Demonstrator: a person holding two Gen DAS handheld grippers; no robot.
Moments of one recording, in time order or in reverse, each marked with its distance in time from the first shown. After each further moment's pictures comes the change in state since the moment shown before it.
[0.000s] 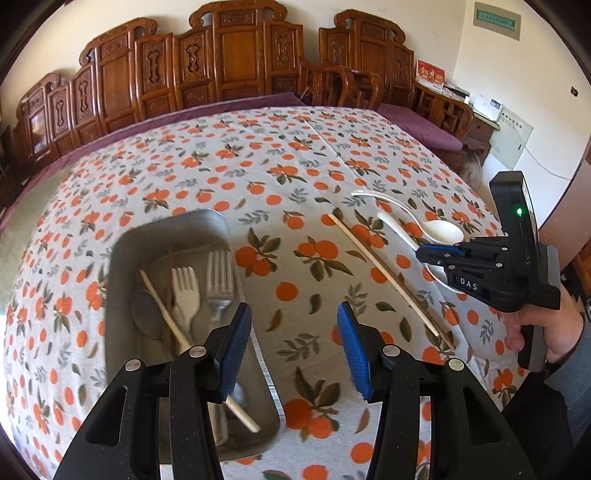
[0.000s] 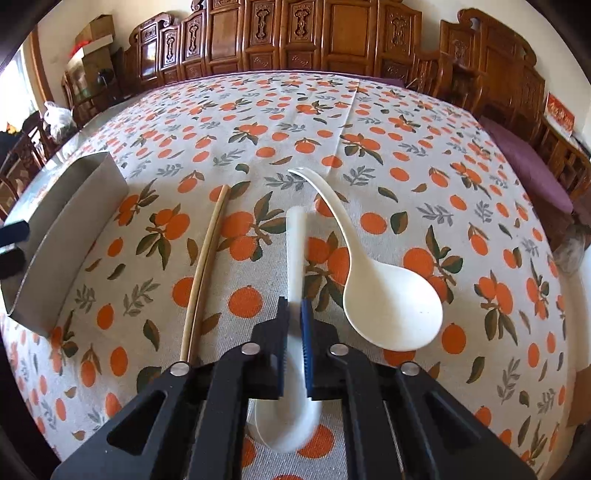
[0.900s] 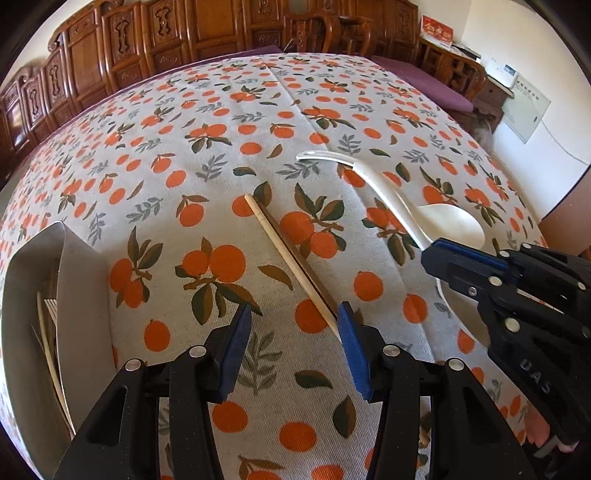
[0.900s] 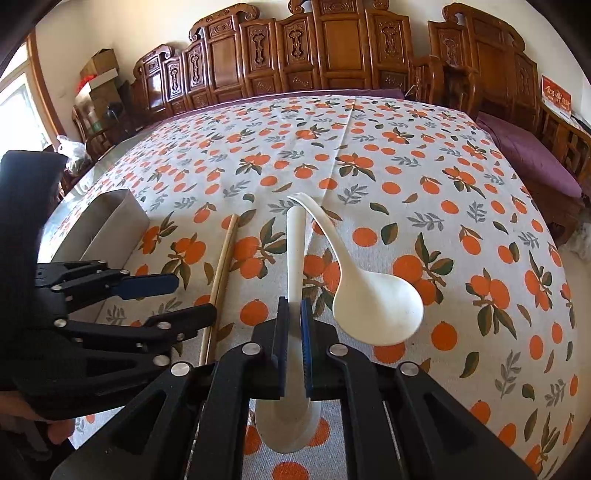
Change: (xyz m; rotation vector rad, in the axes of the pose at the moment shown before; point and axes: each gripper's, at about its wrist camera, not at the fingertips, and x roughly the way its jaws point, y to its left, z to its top) left arm 0.110 -0.076 0.033 0.009 0.169 0.024; right arm -0.025 -0.017 -0.003 0.068 -0.088 0.093
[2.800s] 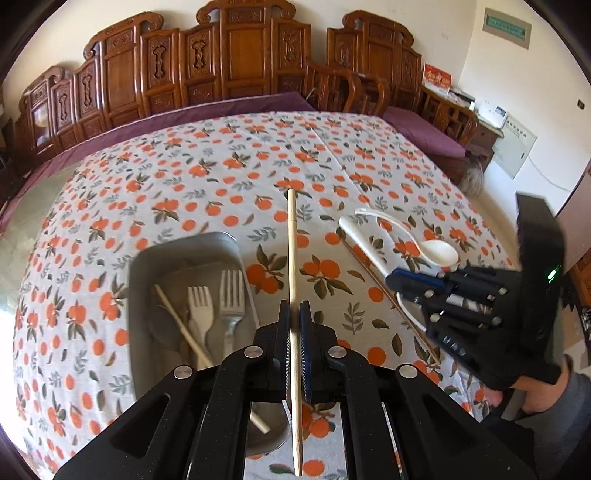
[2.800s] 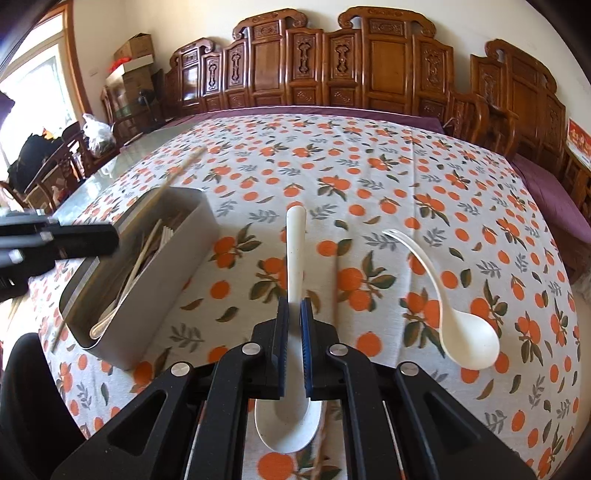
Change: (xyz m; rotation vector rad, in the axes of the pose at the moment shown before) left arm -0.133 0.093 -0.027 -0.036 -0.160 -0.025; right arm -0.006 0.094 0.015 -0.128 -0.038 0.034
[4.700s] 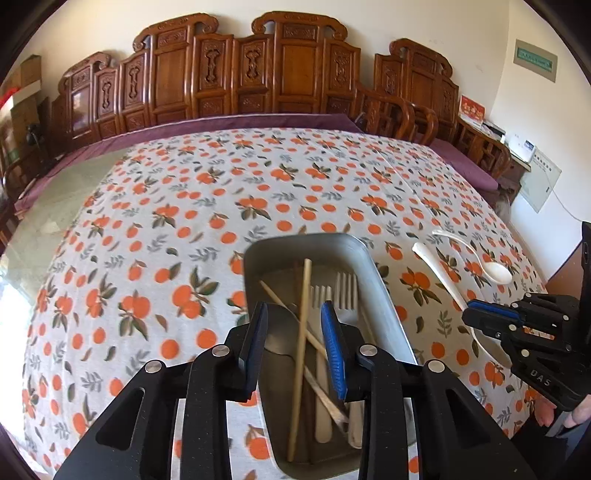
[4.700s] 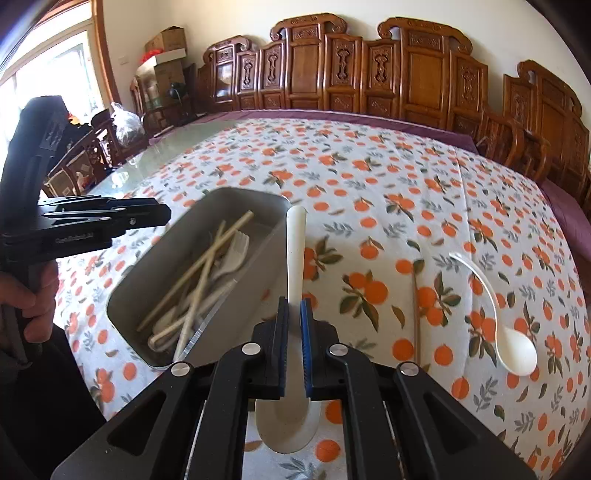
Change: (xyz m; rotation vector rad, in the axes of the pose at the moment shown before) left arm -0.004 0.107 -0.025 -0.097 -0.095 0.079; right arm -0.007 0.070 0.012 -0.075 -0.014 0.077
